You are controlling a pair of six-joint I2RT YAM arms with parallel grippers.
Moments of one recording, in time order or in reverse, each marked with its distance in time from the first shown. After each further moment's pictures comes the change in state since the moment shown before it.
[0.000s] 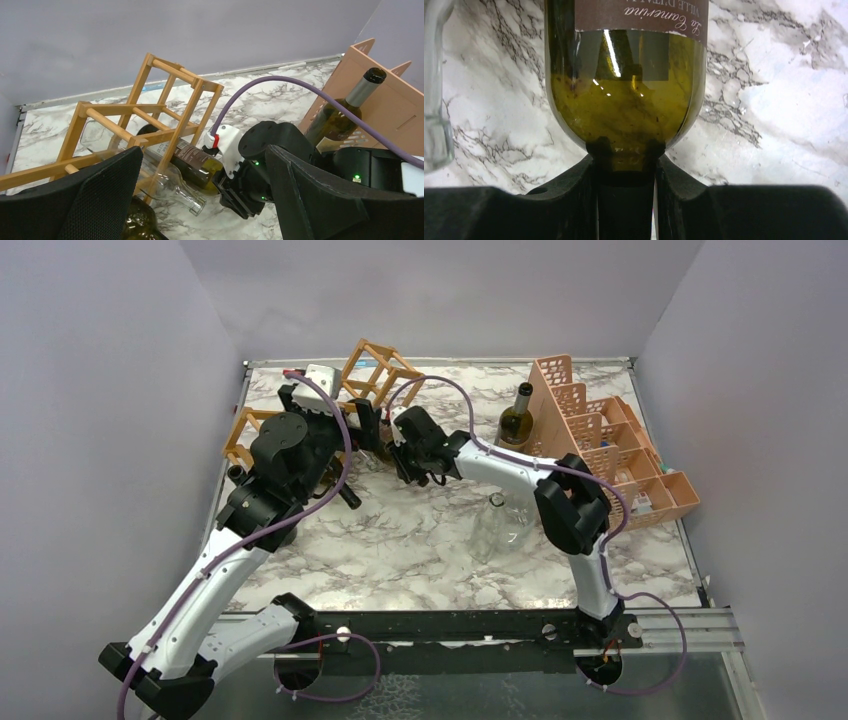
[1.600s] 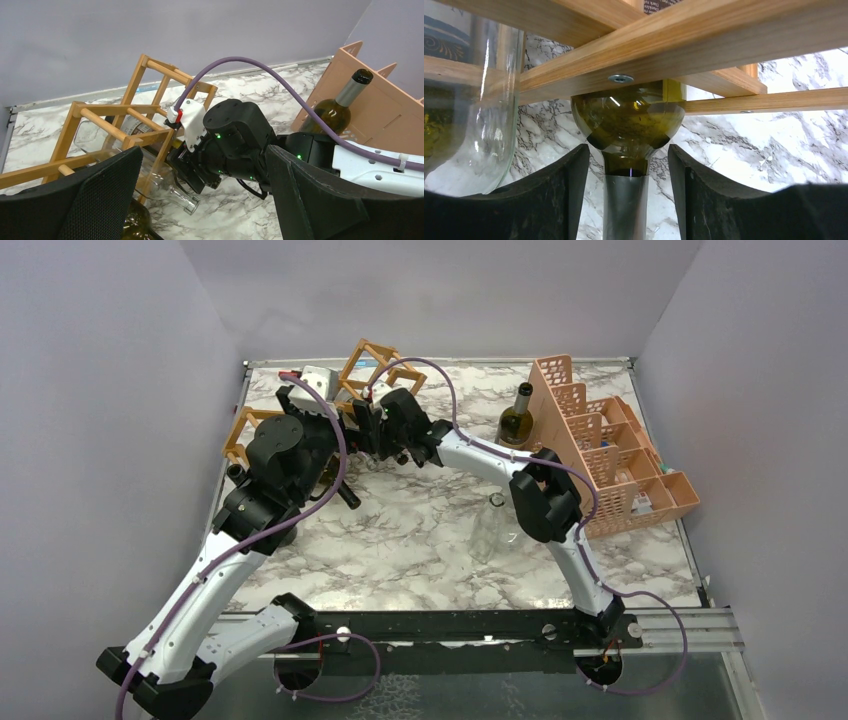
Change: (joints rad) left arm 0.000 -0.012 0.005 -0.012 0.023 -0.019; right arm -0.020 0.228 0.294 0.155 0.041 -0.100
